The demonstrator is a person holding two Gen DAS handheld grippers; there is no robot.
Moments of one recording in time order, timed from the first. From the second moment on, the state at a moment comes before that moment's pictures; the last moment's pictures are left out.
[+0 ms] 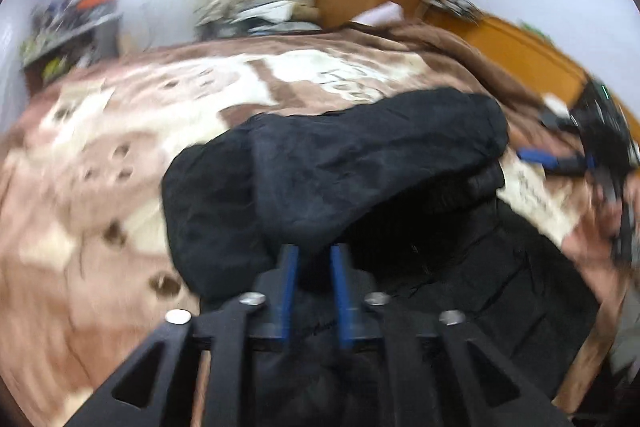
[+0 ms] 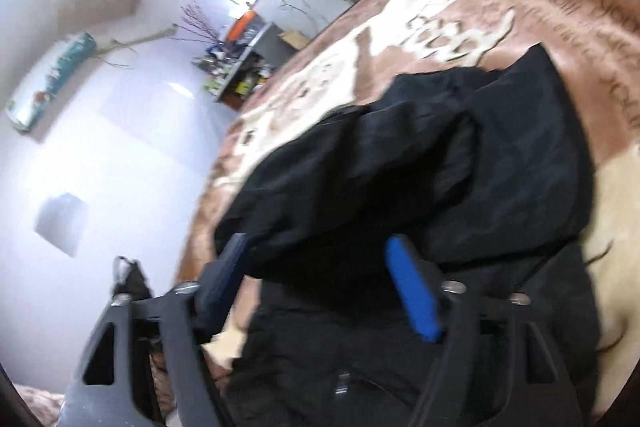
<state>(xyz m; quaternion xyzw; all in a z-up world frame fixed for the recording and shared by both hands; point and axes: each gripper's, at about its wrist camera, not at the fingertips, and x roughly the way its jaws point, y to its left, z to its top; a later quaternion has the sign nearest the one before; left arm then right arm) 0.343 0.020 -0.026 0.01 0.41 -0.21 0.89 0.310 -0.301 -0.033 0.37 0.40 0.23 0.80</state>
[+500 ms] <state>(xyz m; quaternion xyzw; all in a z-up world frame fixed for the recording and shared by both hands) 0.380 0.048 -0.049 -0.26 0.46 -0.23 0.82 0.344 -0.259 -0.055 0.46 0.39 0.19 0.78</state>
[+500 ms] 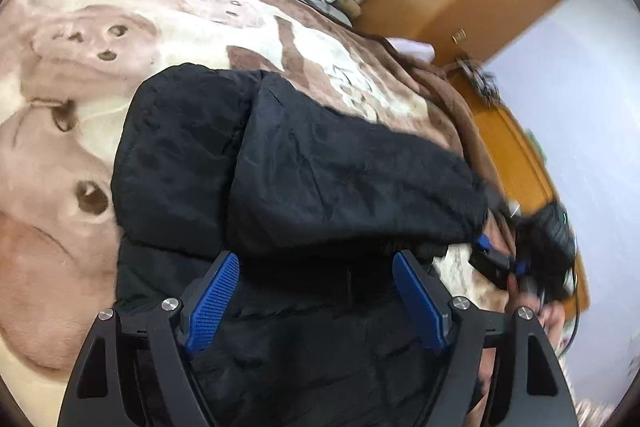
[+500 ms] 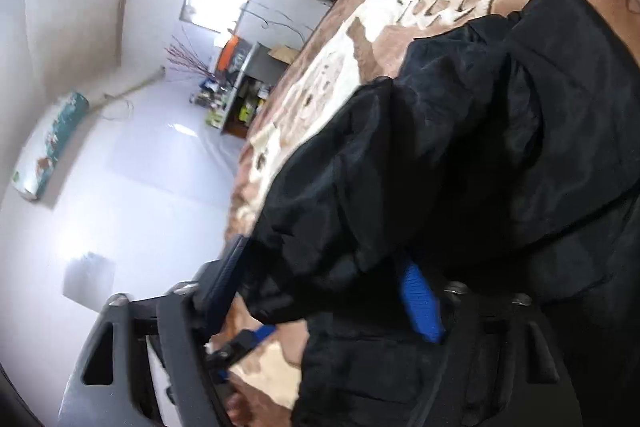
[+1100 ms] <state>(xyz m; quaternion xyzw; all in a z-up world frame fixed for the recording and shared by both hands) 0.413 0.032 -0.094 -0.45 0.49 -0.26 0.70 0.336 -0.261 -0.036 0.47 0.28 0.26 0.79</state>
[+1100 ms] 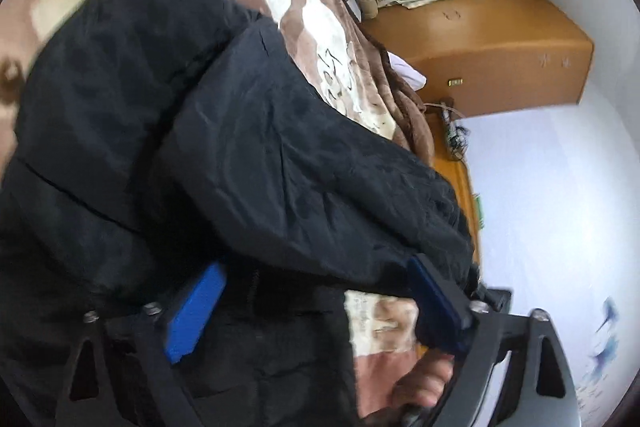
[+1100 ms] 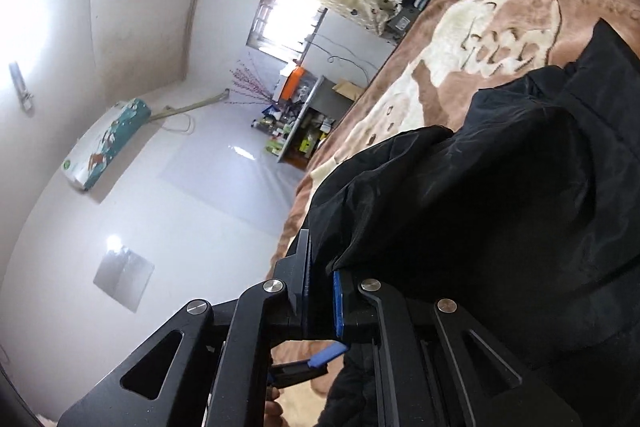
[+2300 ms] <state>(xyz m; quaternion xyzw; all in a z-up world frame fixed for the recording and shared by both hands) 0.419 0.073 -0.052 -0.29 0.46 -0.10 0.83 0.297 -0.296 -0.074 0.38 0.40 0.16 0.82</state>
